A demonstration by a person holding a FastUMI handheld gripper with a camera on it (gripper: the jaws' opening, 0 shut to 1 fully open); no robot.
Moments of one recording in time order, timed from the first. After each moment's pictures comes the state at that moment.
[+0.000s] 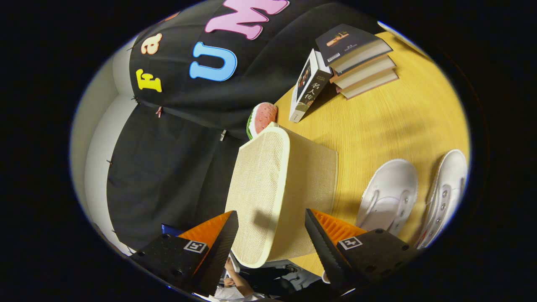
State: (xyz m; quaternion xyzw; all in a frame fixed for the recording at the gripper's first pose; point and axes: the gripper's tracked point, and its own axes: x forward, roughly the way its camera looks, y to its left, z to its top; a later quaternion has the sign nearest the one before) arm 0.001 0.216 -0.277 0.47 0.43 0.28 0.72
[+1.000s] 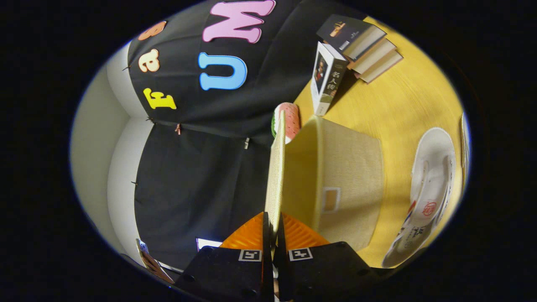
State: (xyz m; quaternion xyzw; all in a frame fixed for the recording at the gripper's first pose) arm -0.002 0.265 -0.188 0.54 0.38 0.31 0.69
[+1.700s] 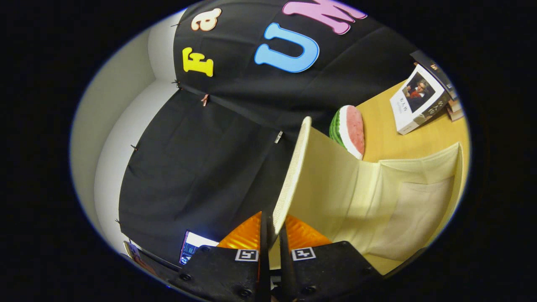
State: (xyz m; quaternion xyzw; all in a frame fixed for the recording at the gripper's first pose) arm 0.039 0.465 -0.079 0.44 0.34 0.39 0.74
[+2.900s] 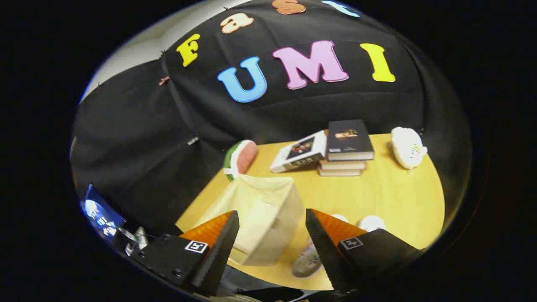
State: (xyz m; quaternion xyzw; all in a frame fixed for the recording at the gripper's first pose) arm -0.044 0.152 -0.192 0.14 0.31 0.14 0.93
